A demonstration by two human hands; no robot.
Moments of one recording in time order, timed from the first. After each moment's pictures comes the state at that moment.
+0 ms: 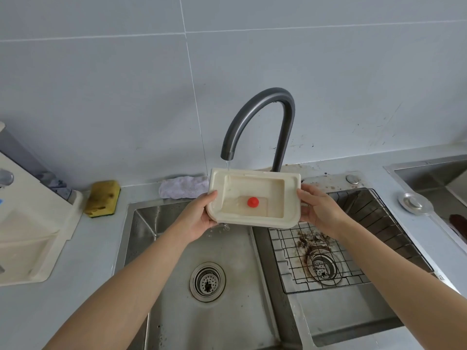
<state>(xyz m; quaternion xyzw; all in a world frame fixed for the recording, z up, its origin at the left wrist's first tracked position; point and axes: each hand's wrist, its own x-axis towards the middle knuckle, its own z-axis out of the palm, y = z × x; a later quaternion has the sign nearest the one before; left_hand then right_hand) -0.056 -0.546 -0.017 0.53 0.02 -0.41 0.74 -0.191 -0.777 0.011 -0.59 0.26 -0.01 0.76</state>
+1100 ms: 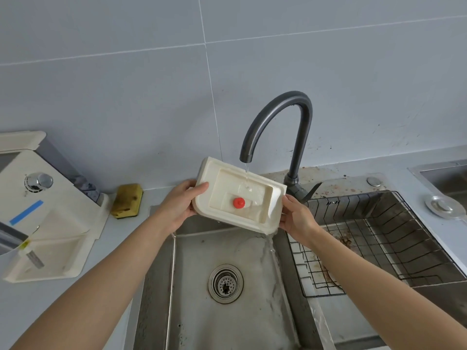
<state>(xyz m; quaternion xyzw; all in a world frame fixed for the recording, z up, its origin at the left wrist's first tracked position) -0.033 -0.490 0.034 0.68 -0.04 -0.28 0.68 -0.151 -0.715 -0.029 -0.49 0.24 -0.02 0.84</state>
